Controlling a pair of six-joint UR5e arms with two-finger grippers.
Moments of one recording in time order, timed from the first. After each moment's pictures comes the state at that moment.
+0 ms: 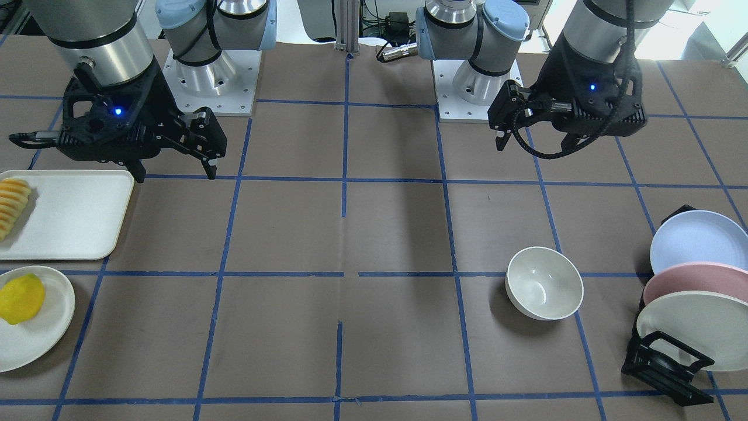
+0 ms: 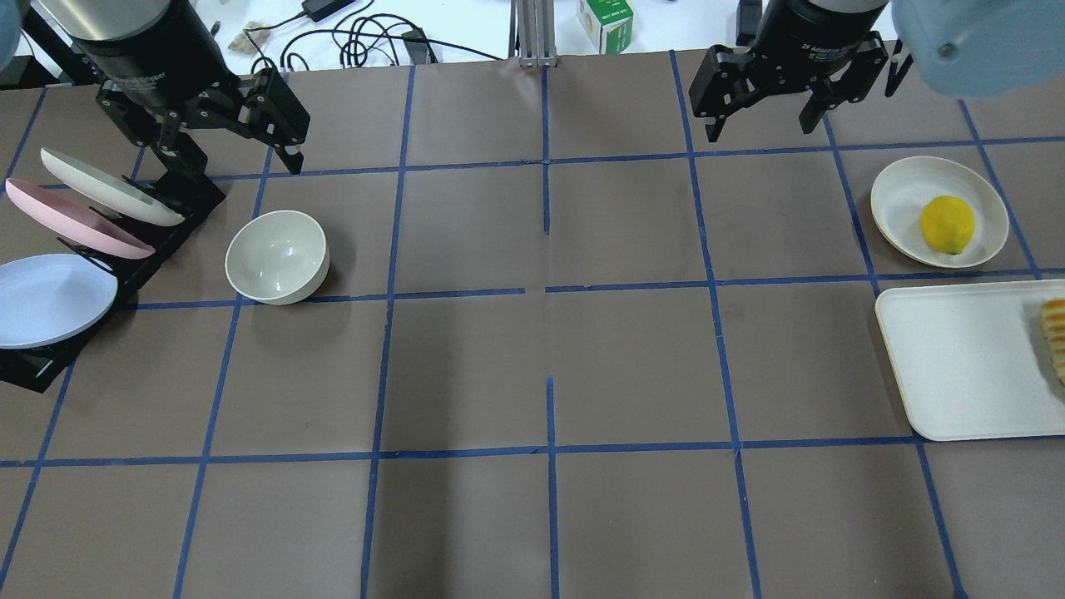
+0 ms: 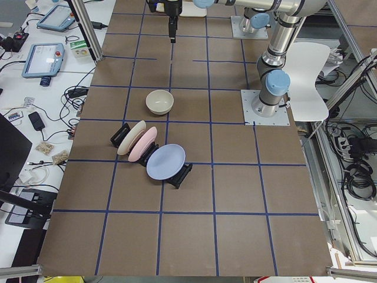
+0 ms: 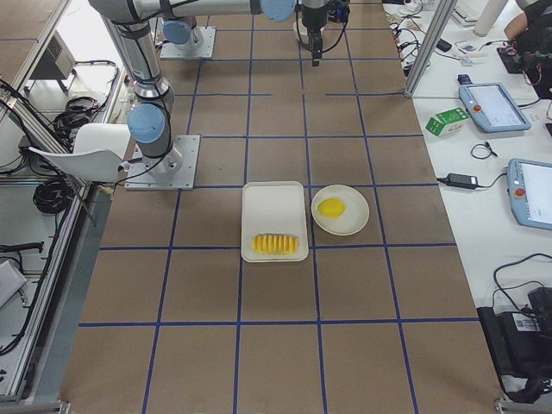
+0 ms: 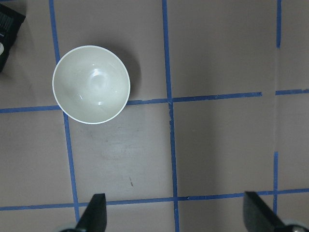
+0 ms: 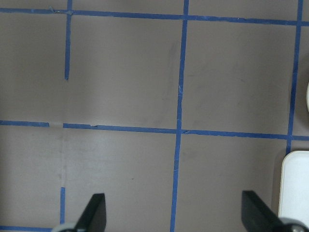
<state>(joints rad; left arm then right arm) -1.53 -1.61 -1.42 -1.68 1.57 0.09 1.61 -1.48 1.46 -1.64 -1.55 -0.02</state>
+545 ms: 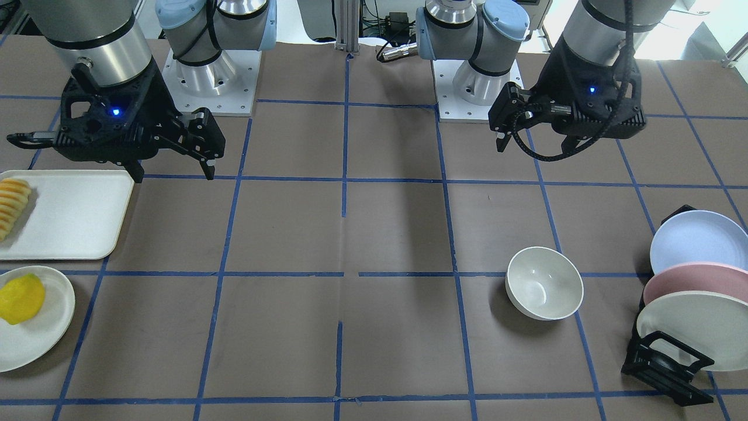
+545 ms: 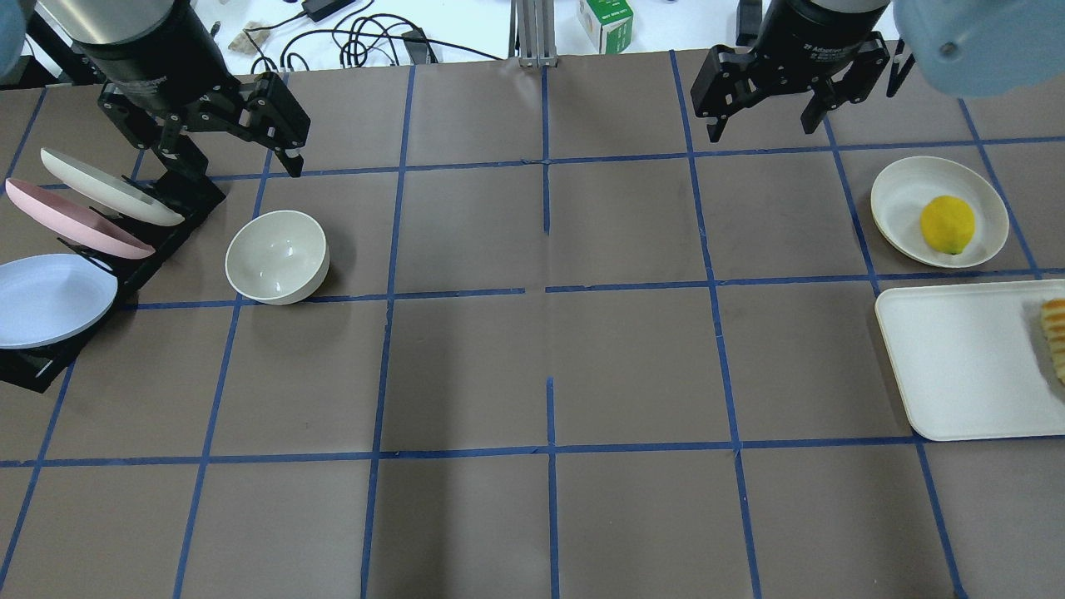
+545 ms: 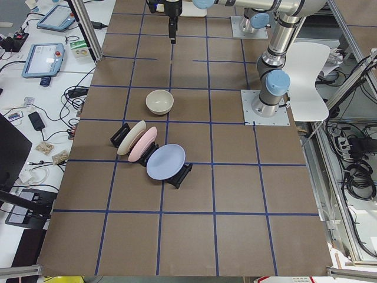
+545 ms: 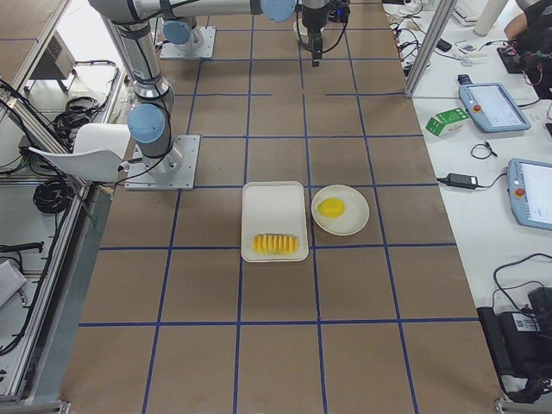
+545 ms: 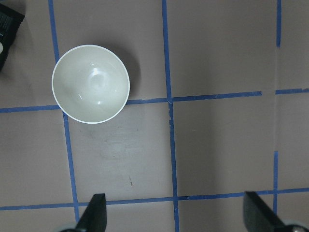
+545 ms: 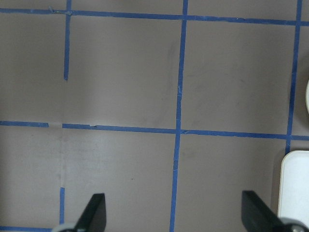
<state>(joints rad) -1.52 -1.62 -1.43 -1.67 1.58 0.11 1.60 -1.48 1.45 -1.63 -1.55 -0.03</state>
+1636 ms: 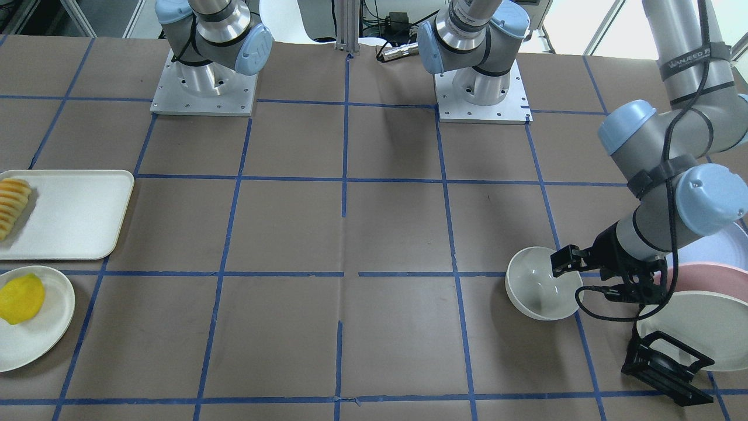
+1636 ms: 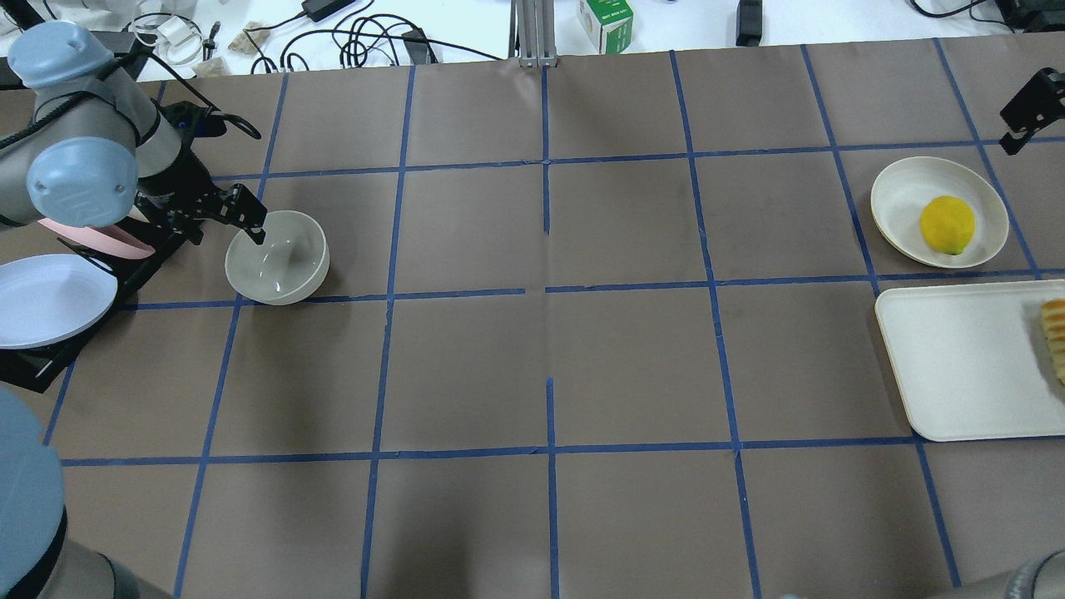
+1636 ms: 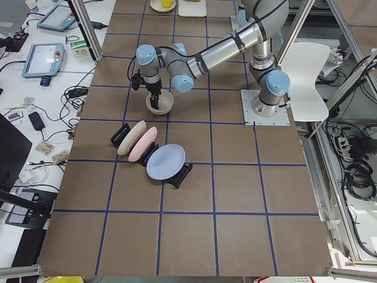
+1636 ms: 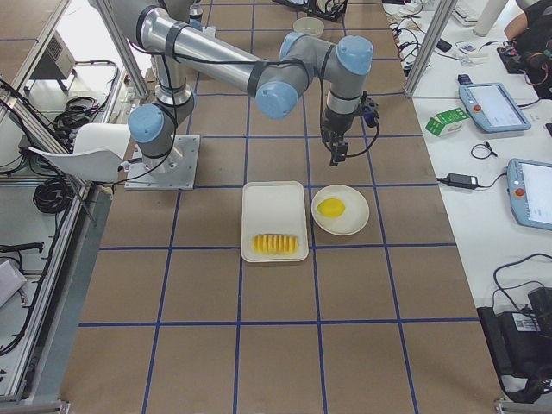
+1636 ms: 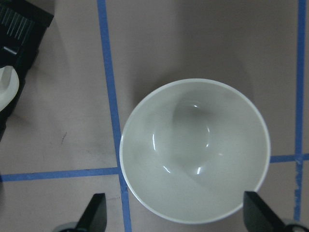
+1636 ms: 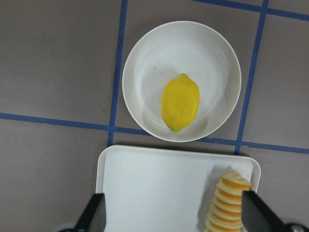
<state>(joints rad) -1.24 -1.96 -1.68 -1.15 1.57 0.40 1.07 -1.32 1.43 -1.70 -1.64 -0.65</state>
